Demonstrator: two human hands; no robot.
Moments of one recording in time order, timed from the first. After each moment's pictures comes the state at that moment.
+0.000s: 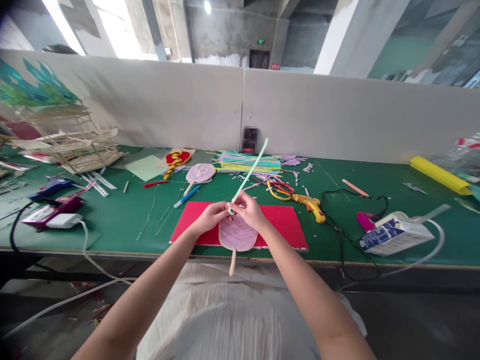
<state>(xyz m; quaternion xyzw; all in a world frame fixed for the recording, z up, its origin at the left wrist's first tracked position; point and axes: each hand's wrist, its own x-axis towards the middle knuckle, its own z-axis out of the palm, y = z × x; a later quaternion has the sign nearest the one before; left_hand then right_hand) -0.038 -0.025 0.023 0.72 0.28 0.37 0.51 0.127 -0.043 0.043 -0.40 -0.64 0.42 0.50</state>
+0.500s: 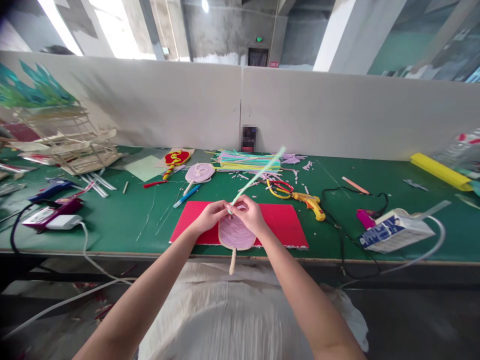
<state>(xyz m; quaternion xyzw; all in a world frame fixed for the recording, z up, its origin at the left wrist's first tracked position) -0.038 -0.028 0.028 0.74 0.29 0.37 0.49 0.123 -0.051 0.028 -0.41 -0.62 0.38 0.55</state>
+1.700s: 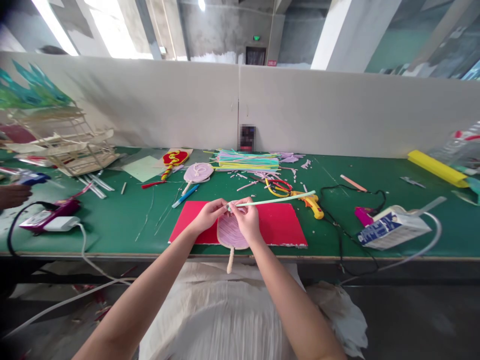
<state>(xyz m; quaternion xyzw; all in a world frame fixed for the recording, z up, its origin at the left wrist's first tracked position) -0.038 -0.026 0.027 0.73 0.29 0.39 0.48 0.105 -0.062 0.018 -0.44 -0.49 0.37 0.66</state>
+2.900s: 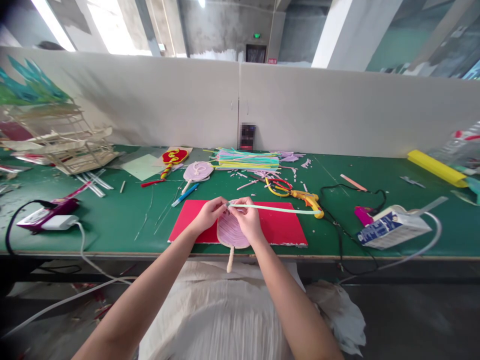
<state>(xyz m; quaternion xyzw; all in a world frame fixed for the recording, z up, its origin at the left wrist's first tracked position) -0.036 -0.025 0.023 0.75 0.33 0.39 0.43 0.110 -0.065 0.016 -0.44 -0.49 0.42 0.63</state>
